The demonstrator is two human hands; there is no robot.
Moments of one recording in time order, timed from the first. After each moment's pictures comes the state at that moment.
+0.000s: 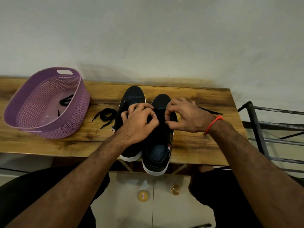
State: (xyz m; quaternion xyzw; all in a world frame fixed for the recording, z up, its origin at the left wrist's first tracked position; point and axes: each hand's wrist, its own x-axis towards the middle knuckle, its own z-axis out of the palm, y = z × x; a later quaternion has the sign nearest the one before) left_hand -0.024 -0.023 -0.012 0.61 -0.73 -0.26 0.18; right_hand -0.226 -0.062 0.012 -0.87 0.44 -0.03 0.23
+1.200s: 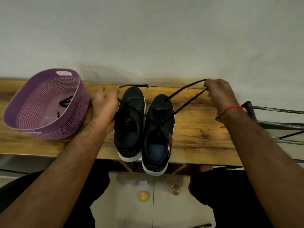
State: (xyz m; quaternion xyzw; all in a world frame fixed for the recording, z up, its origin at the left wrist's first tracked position) left_hand 0.024 -0.054 0.014 0.72 -0.32 -0.38 0.48; right_hand -0.270 -0.093 0.028 -0.44 0.72 -0.39 0.37
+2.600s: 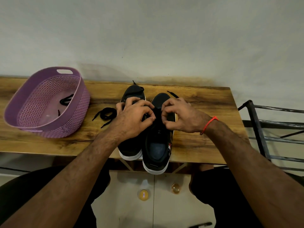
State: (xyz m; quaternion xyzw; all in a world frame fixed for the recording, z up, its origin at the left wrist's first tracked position) left_hand -0.003 -0.033 -0.006 0.58 -0.79 -0.18 0.10; right_hand -0.219 -0.059 0.009 -0.85 0.45 -0.05 0.28
